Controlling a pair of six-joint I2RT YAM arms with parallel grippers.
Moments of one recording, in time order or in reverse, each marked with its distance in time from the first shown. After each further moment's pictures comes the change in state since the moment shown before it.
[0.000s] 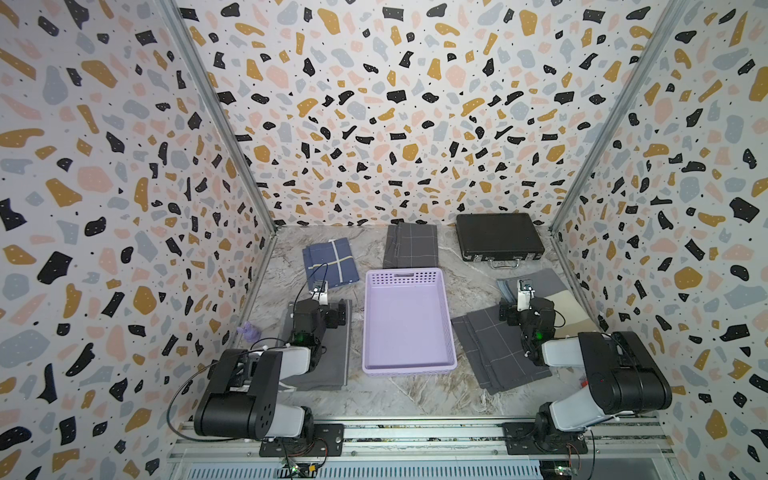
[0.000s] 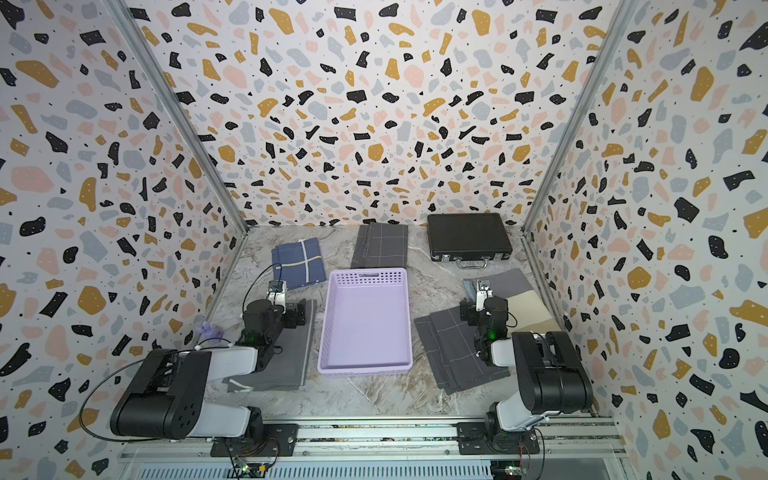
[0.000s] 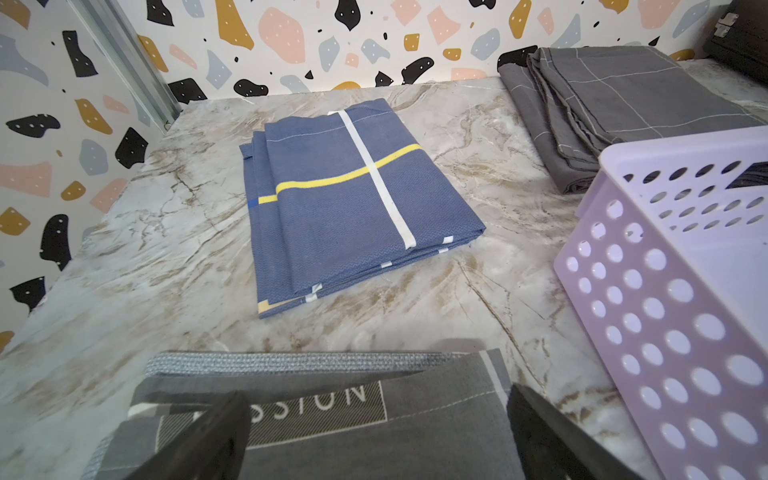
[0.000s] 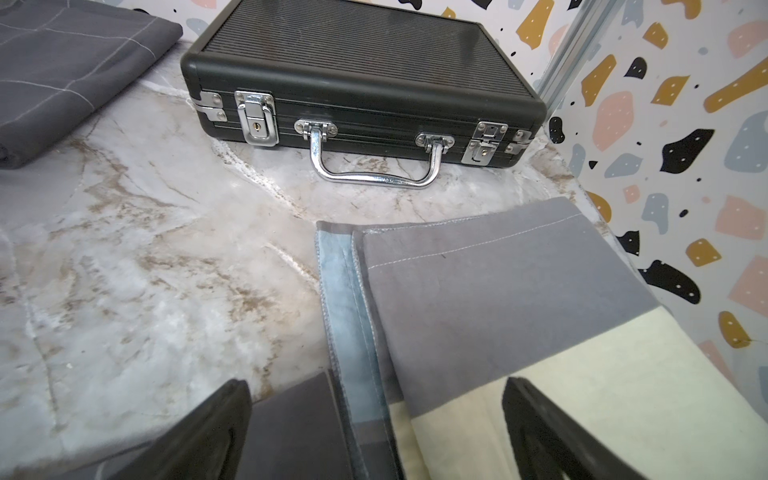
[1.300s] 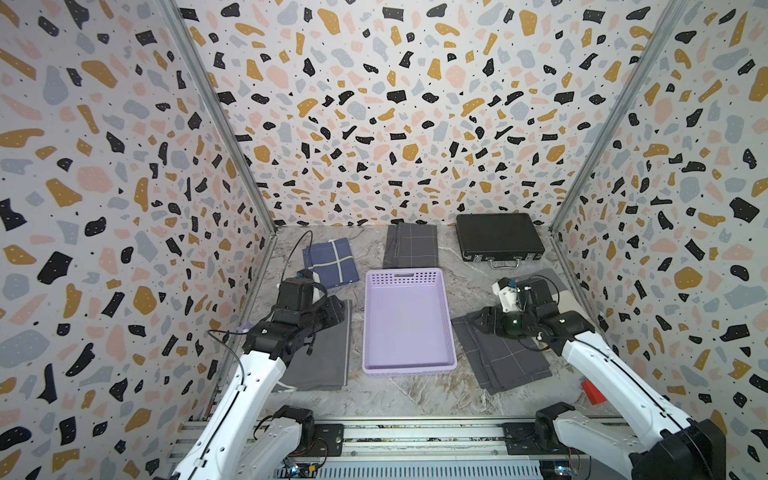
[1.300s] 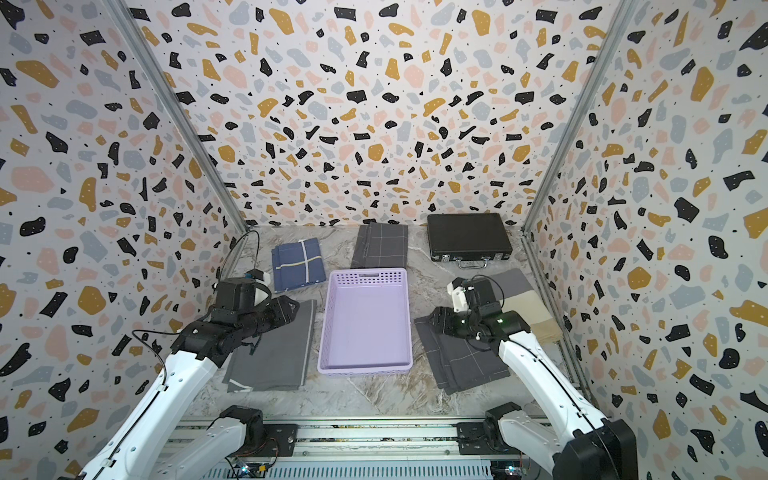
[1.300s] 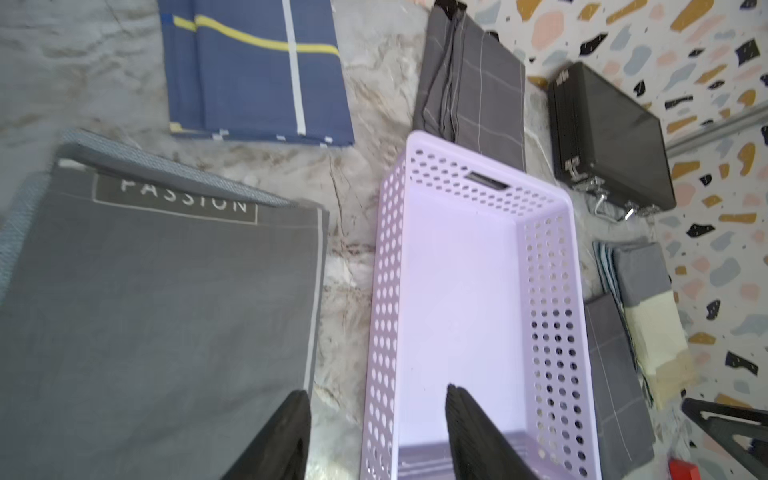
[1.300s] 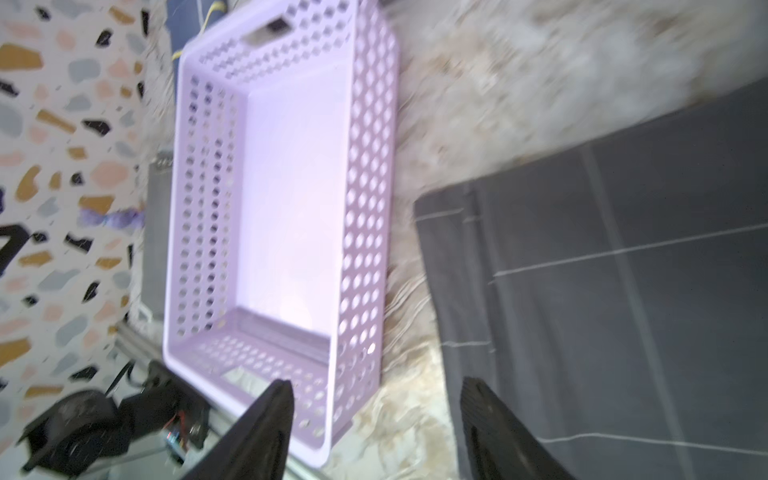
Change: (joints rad) left arm -0.158 -0.522 0.552 -1.436 0.199 -0.567; right arm 0.354 -0.512 0.416 -1.422 -0.542 0.608
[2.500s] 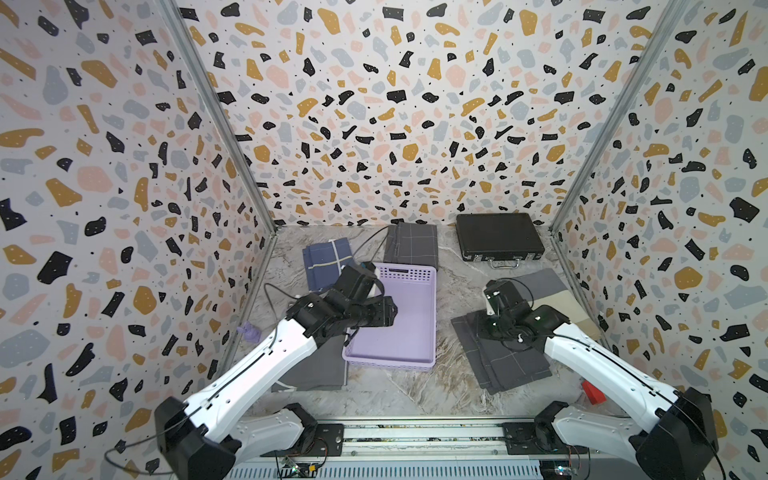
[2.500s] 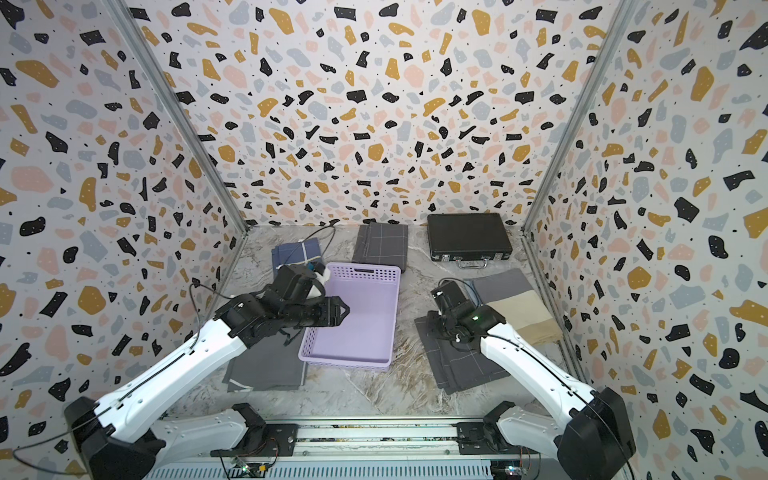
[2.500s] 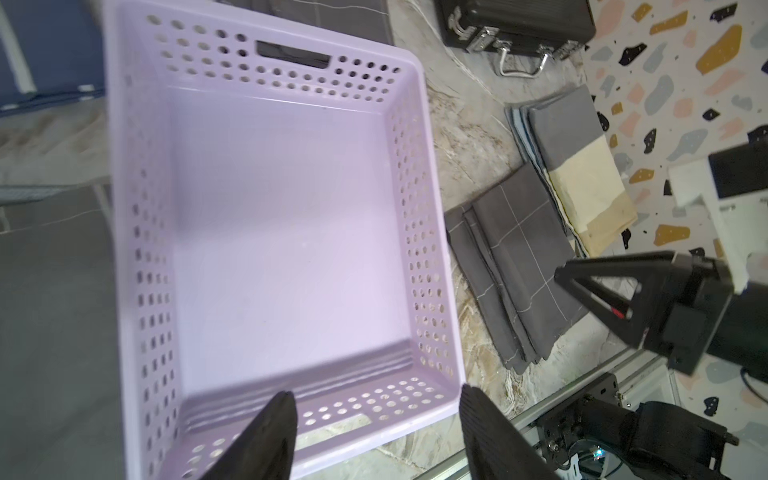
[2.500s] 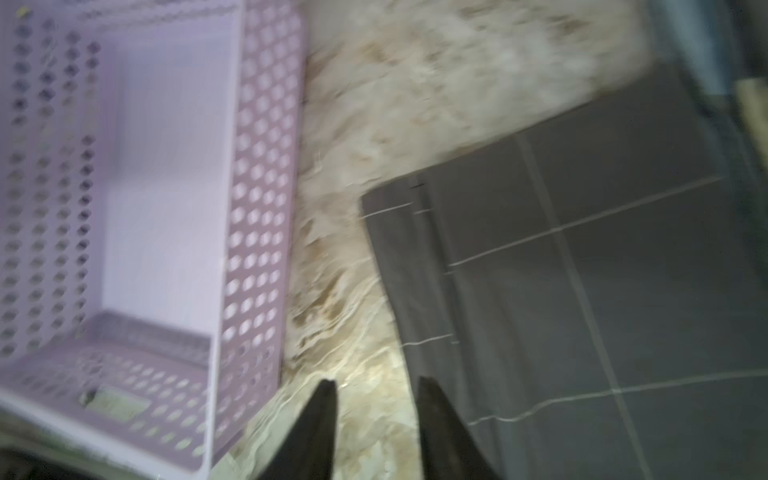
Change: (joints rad) left arm -0.501 0.320 0.304 -0.039 -0.096 -0.068; right arm 0.124 0.134 0.130 -0.129 0.516 0.126
